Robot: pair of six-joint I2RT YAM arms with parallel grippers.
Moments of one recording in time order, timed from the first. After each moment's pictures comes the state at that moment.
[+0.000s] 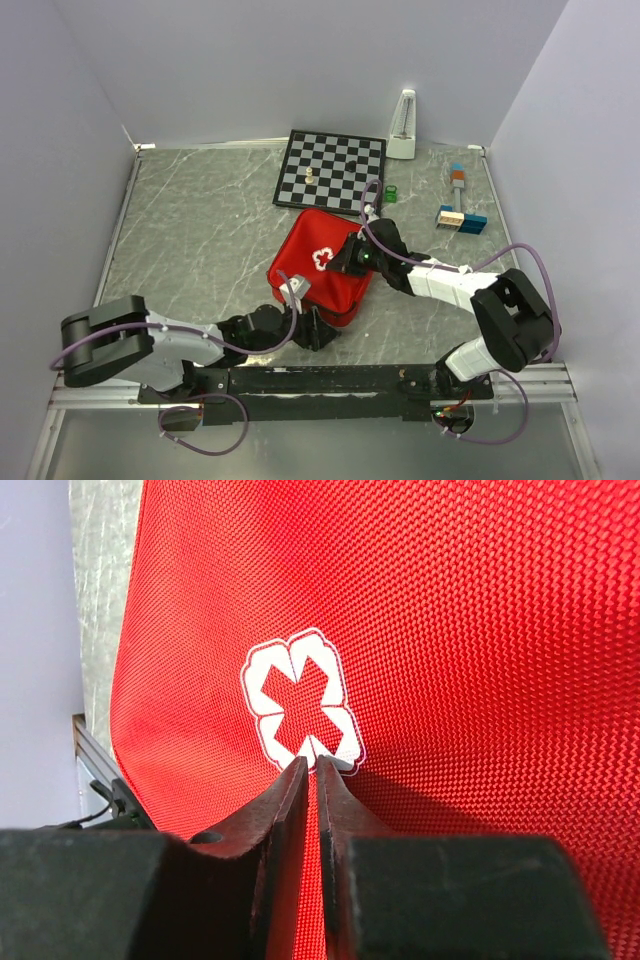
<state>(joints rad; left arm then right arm) -1.21 1.31 0.26 0.77 -0.10 -0.77 0.58 1.50 0.66 0.16 -0.27 0.79</state>
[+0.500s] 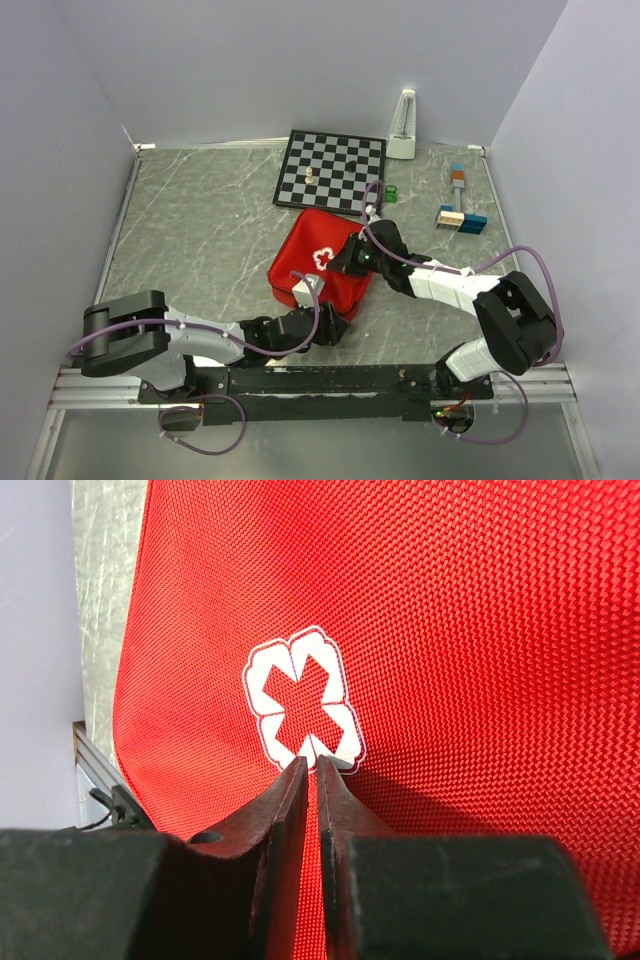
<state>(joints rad) -1.32 1.44 0.45 0.59 -0.42 -0.86 0.58 1.47 0.65 0.16 -0.25 0.80</state>
